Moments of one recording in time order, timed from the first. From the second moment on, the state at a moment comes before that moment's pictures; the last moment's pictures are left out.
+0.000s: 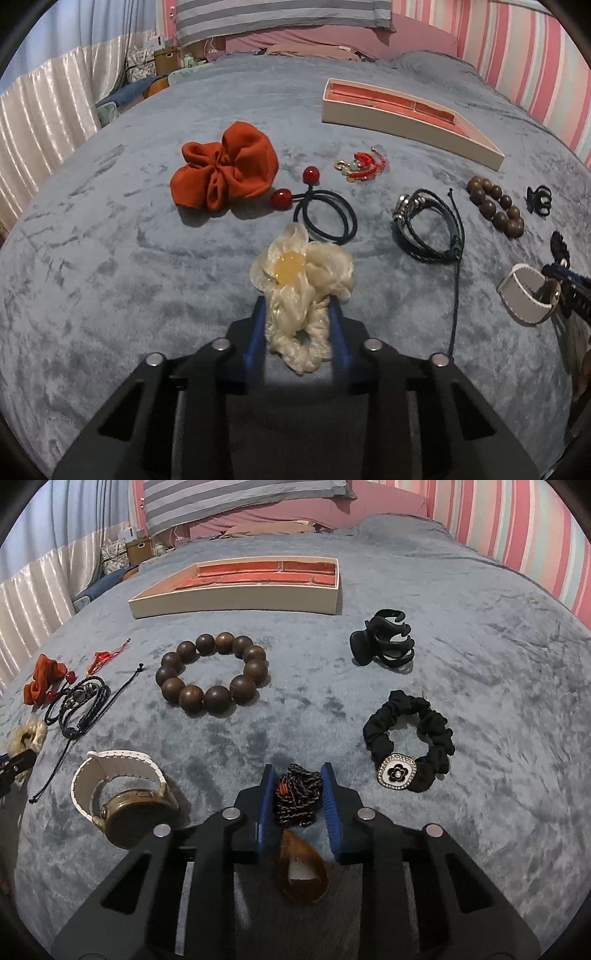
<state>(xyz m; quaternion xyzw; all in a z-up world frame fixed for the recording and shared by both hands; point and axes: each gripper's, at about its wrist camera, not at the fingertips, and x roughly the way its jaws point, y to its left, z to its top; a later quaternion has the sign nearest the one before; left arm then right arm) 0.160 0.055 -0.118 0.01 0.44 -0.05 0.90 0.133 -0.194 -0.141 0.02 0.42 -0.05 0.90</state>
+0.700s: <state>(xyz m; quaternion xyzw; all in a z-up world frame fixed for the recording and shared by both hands) 0.160 0.049 -0.097 0.00 0.40 -0.09 0.91 0.130 -0.196 -0.126 0.03 0.41 -0.03 0.91</state>
